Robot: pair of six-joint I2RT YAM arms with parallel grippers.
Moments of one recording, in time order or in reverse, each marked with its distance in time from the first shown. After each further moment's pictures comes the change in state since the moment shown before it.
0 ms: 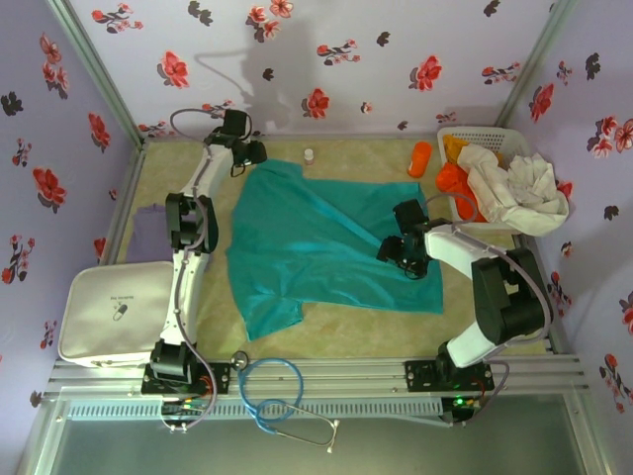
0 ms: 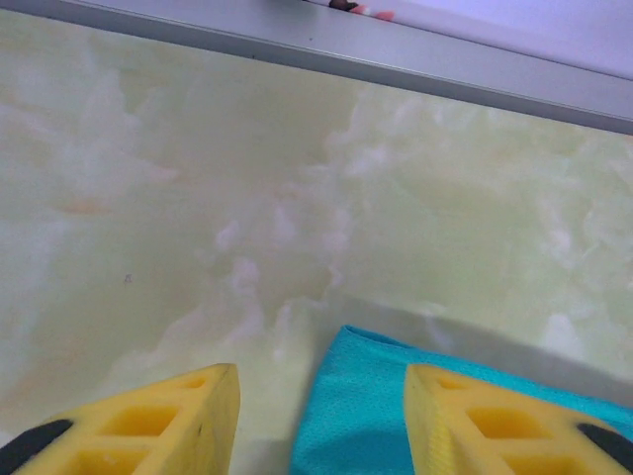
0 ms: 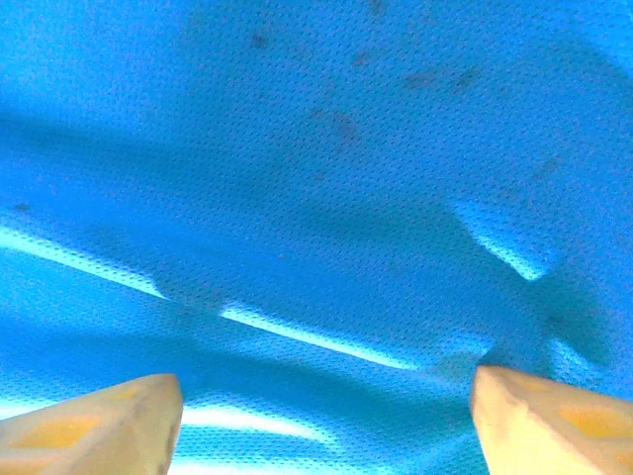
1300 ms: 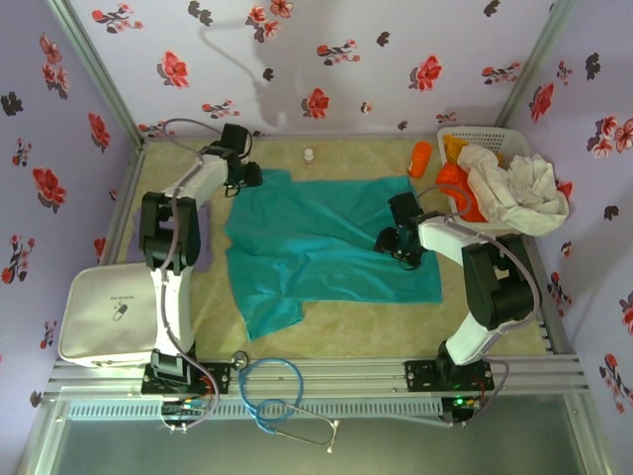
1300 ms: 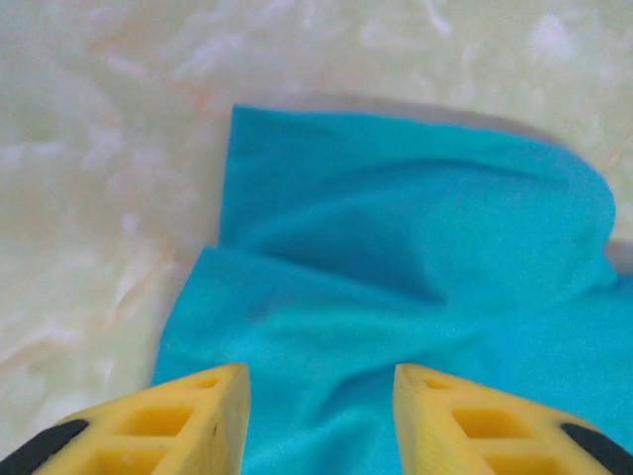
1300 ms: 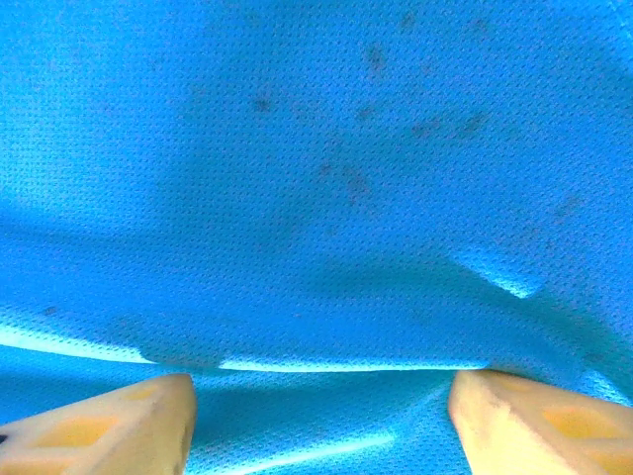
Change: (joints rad) left arm -0.060 -0.456 -0.676 0.081 -0.072 0.021; right arm 0.000 0.111 0.071 0.070 0.013 -0.003
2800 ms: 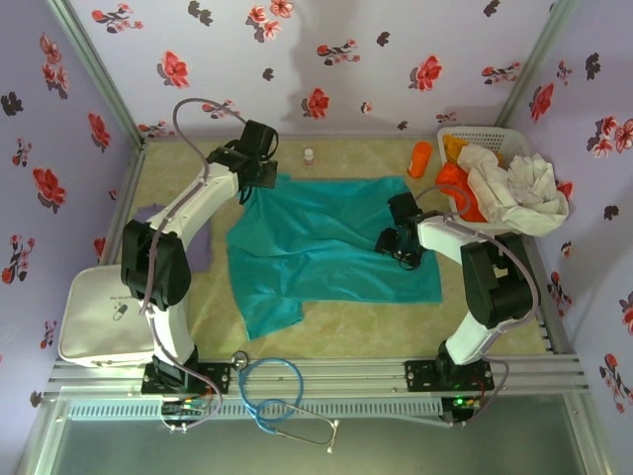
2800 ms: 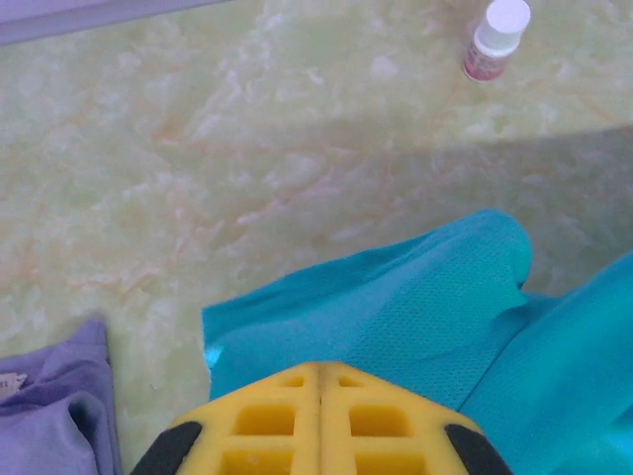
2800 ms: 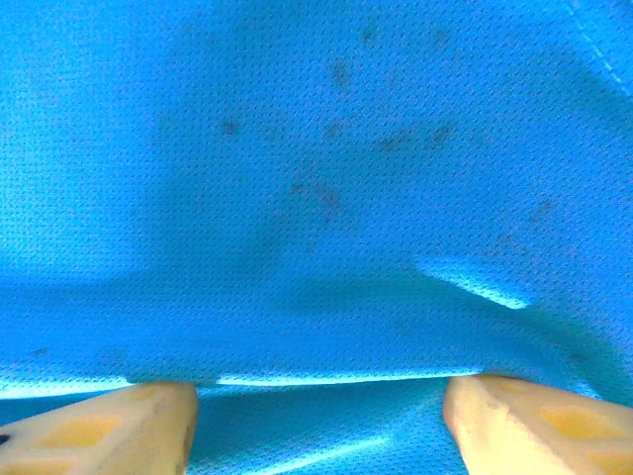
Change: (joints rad) left arm -0.209 -0.351 -0.152 -0.085 -0.286 0.128; right arm 0.002 0.014 0.008 -0.014 0.011 0.001
